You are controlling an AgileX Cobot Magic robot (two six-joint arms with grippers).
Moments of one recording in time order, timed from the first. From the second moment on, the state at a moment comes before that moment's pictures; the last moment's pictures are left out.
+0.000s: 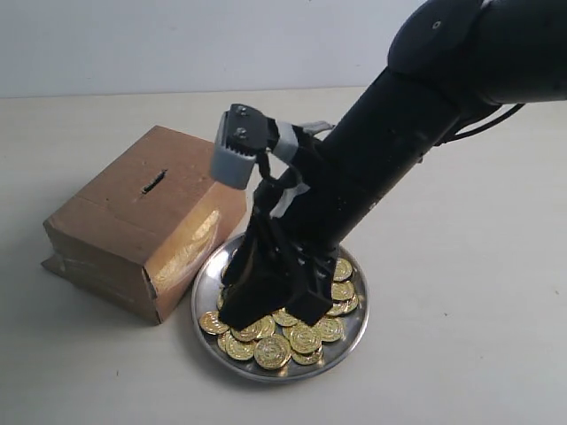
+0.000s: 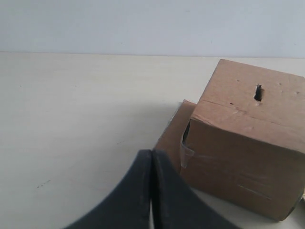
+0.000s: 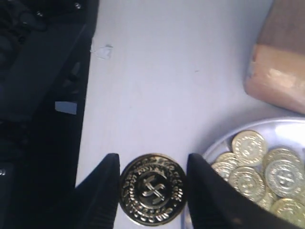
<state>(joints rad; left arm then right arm) -0.04 0.00 0.00 -0.16 0.35 0.12 0.50 1.75 -1.11 0.90 1.06 -1.36</state>
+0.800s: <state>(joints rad) -0.04 0.00 0.00 -0.34 0.27 0.08 0.62 1.75 -1.11 0.75 0.94 -1.36</state>
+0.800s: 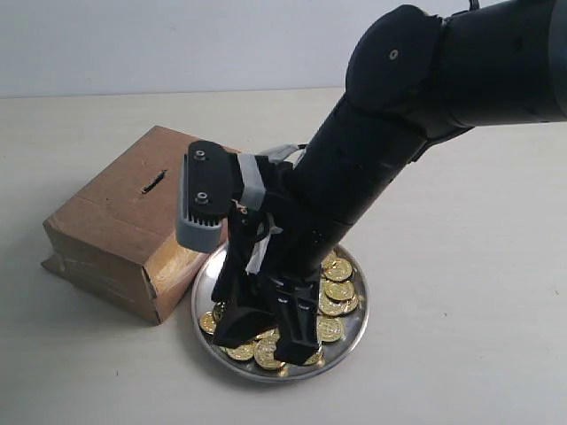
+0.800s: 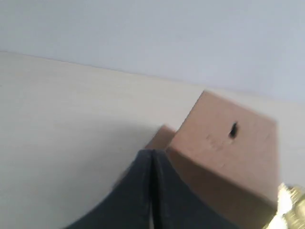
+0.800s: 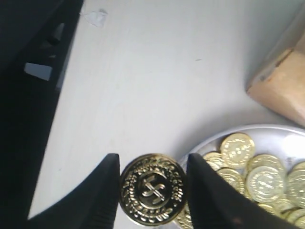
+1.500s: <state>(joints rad) -0.04 0.07 -0.08 -1.22 0.45 0.24 0.62 1.72 -1.11 0.57 0.73 -1.24</state>
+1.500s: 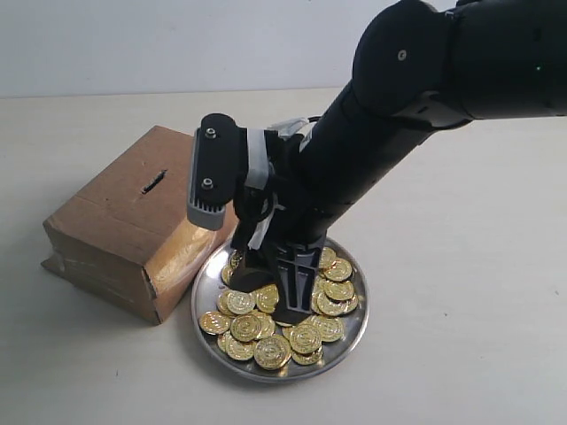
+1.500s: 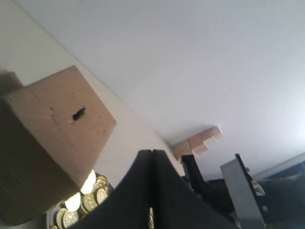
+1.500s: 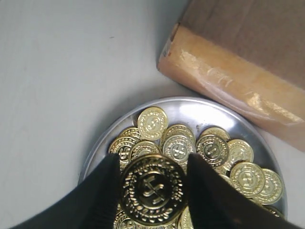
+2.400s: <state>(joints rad) -0.08 1.29 -0.45 -1.49 0.98 1.03 0.62 1.72 -1.11 0.57 0.64 -1.22</state>
